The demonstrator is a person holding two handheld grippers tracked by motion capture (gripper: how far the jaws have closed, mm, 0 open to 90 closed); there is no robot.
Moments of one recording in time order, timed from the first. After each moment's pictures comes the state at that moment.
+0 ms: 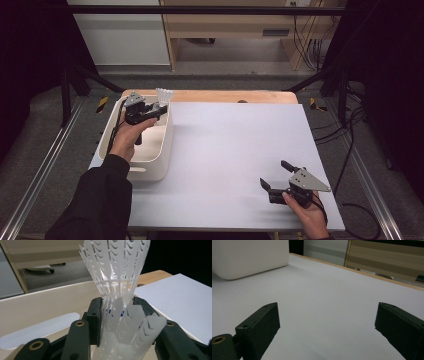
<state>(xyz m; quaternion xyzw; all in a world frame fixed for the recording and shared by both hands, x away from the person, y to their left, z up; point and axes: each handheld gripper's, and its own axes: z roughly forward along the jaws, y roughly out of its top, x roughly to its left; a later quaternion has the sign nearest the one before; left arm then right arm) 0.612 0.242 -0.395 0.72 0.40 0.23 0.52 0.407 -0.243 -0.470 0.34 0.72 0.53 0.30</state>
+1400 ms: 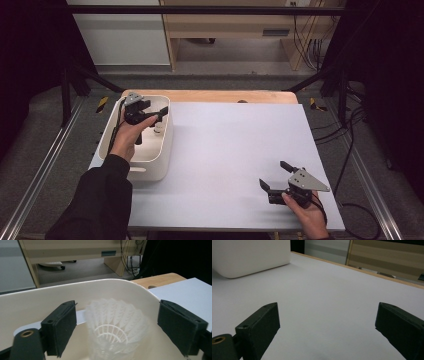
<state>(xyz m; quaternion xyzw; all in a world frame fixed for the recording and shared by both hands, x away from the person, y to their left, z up) 0.616 0.244 -0.397 0.70 0.44 0.25 0.51 0.407 -0.241 -0.471 0.34 0.72 0.52 0.29</state>
